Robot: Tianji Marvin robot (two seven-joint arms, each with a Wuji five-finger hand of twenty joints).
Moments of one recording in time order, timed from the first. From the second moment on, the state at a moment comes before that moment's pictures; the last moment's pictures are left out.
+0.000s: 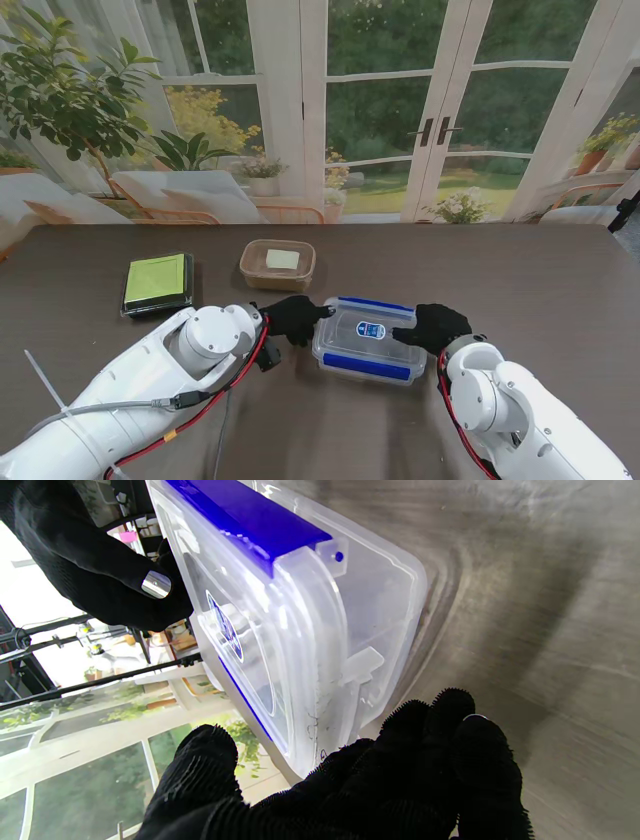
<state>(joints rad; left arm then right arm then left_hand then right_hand) 1.08 -1.15 -0.76 -1.24 -0.09 0.13 -0.28 -1.51 -1.04 1.12 -1.63 -0.78 0.30 0.11 0.91 0.11 -0.02 0.00 0.65 0.67 0.01 0.14 0.83 0.64 0.16 0.57 0.58 0.61 0.54 0.78 0.16 0.59 1.22 0.88 0.10 -0.36 0.99 -0.05 0.64 0.66 0.72 0.26 0.88 0.64 0.59 0.43 1.15 0.24 0.69 0.53 0.60 0.38 1.39 0.59</state>
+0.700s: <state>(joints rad) 0.99 -1.19 -0.70 -1.12 -0.13 0.09 -0.29 -1.49 -1.07 1.14 -1.55 -0.68 0.25 0.02 0.91 0.11 -0.02 0.00 0.65 0.67 0.01 0.15 0.83 0.64 0.16 0.57 0.58 0.61 0.53 0.78 0.16 0.59 1.21 0.87 0.10 -0.37 0.99 -0.05 0.63 0.67 0.67 0.25 0.86 0.65 0.59 0.43 1.13 0.24 0.70 0.53 0.60 0.38 1.39 0.59</state>
